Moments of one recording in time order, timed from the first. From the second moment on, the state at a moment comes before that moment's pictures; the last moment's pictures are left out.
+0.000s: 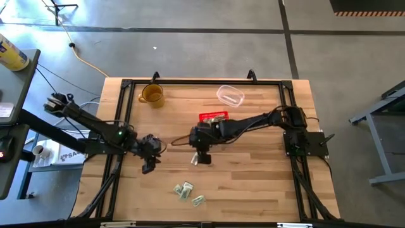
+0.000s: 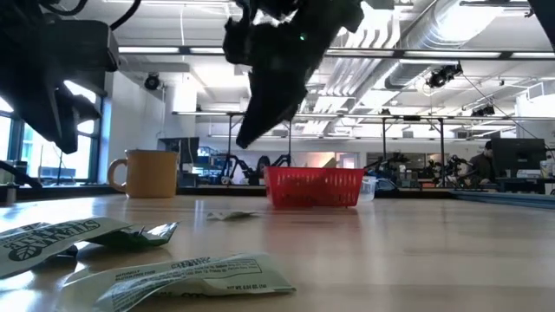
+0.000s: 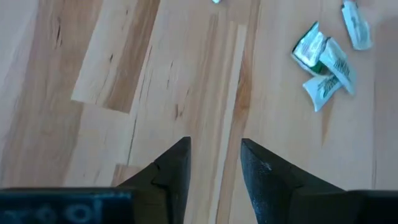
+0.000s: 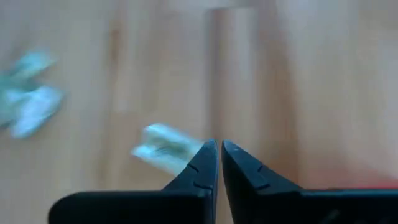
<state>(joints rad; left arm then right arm) -0.43 0.99 0.50 -0.46 -0.09 -0.66 0.10 2.03 1.55 -0.50 -0.02 0.08</state>
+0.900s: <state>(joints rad) -0.66 0.99 0.49 -0.47 -0.25 -1.03 0.08 2.24 1.55 -0.40 -0.11 -0.29</state>
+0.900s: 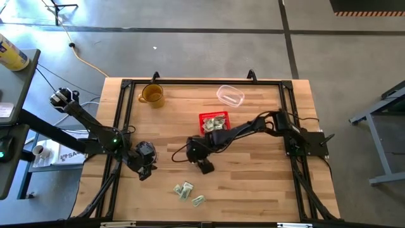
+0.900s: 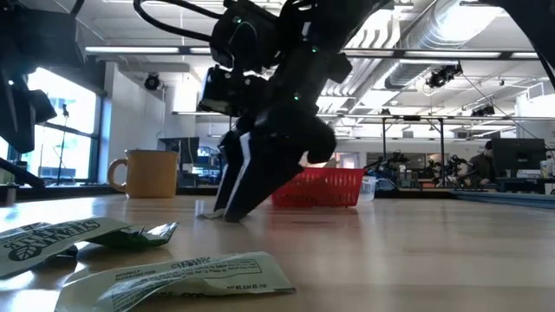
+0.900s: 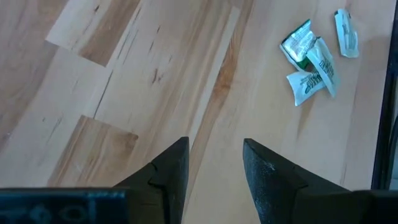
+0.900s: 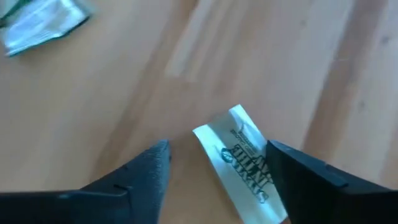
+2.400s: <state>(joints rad) -0.58 1.38 0.50 0.06 -0.24 -0.71 0.16 2.04 1.72 -1.04 0.26 -0.14</state>
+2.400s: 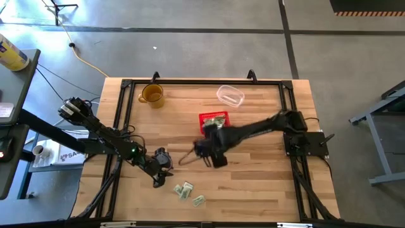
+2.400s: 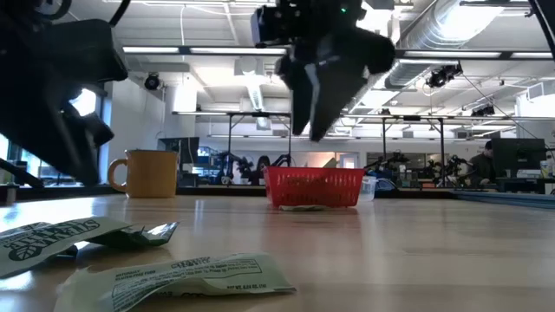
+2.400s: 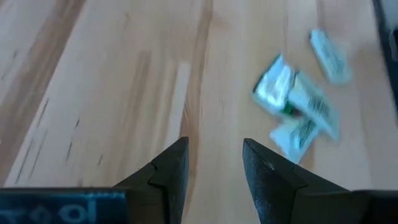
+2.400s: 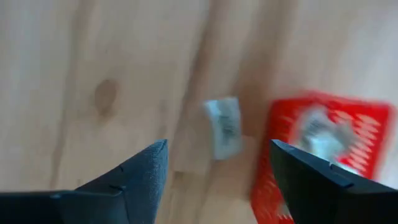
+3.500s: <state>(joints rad) -0.58 1.38 0.51 -0.06 -0.28 -0.75 0.06 2.26 1.72 -0.97 0.09 -0.08</state>
